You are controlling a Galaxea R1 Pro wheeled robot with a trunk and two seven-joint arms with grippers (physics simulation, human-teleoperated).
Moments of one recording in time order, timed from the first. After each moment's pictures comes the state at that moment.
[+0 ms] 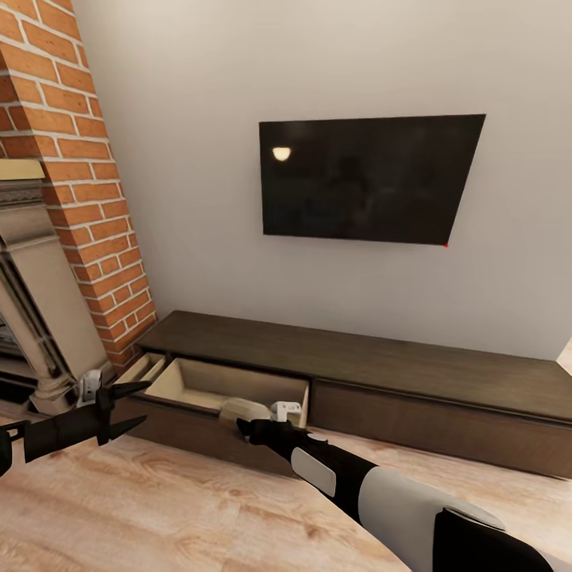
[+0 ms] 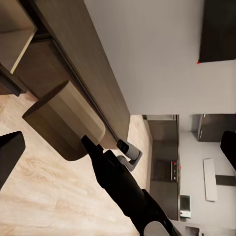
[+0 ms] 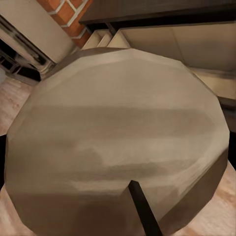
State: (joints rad) left arm -0.34 0.61 0.01 -1.27 1.89 1.00 0.05; right arm -0.85 0.17 1.25 -0.45 -1.39 -0.05 0.06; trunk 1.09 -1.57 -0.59
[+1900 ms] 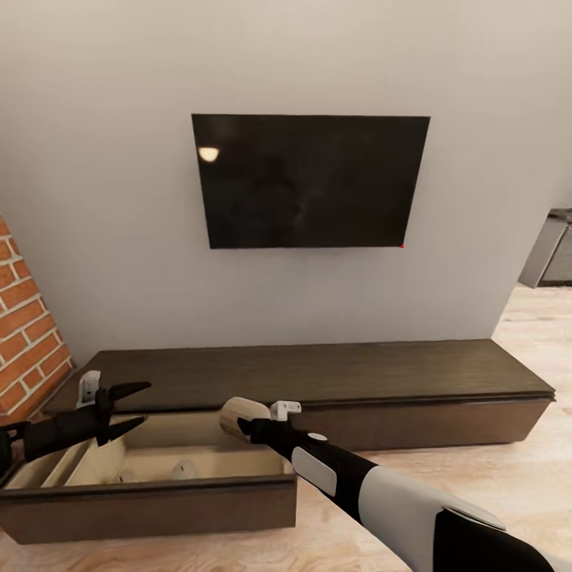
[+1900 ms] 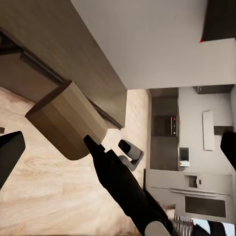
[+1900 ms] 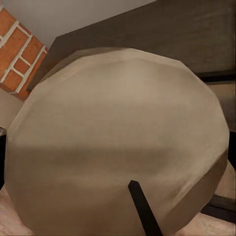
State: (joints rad) left arm -0.34 0.61 0.01 -1.26 1.89 1.00 0.05; right arm -0.85 0.17 1.25 -0.45 -1.39 -0.05 0.07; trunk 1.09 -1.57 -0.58
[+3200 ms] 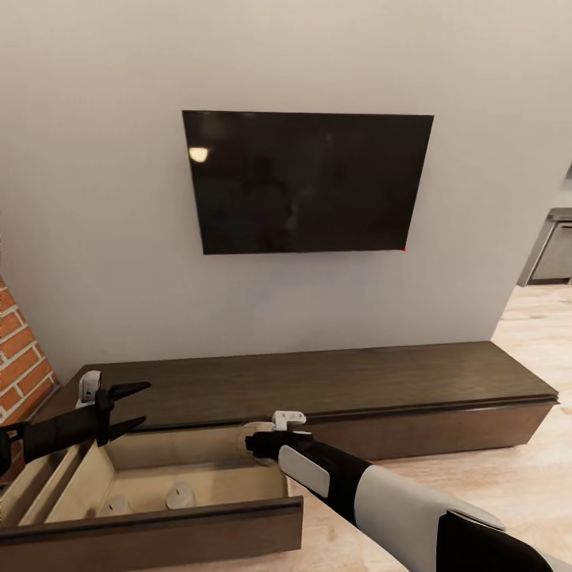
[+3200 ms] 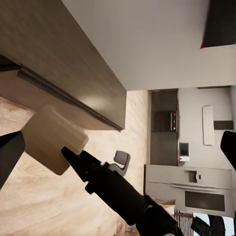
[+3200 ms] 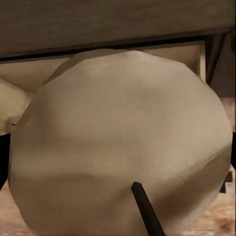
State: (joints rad) left arm -0.34 0.61 0.01 -1.26 1.89 1.00 0.05; right arm -0.85 0.17 1.25 -0.57 -1.40 0.20 -0.38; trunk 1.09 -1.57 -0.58
